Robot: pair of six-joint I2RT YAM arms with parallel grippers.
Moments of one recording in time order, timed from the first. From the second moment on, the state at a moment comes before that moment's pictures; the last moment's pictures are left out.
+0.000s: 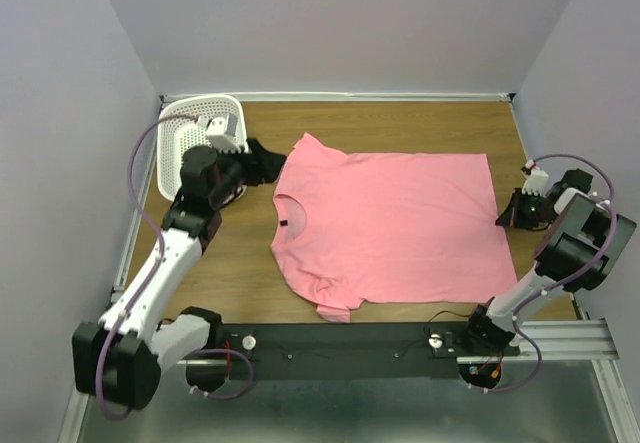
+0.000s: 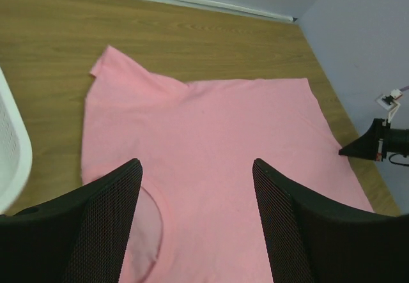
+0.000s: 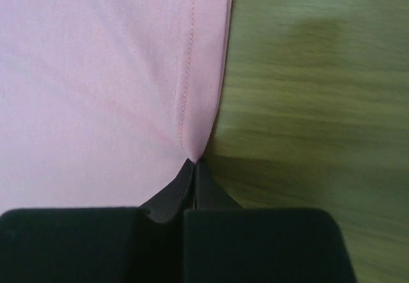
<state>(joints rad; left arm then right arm) -0.26 0.96 0.73 0.05 0.25 -0.48 -0.59 1.76 0.98 -0.50 -0.59 -0.50</state>
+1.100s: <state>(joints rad) -0.31 2.49 2.16 -0.37 0.17 -0.25 -0.63 1.86 1.15 -0.71 -0.80 -0.78</state>
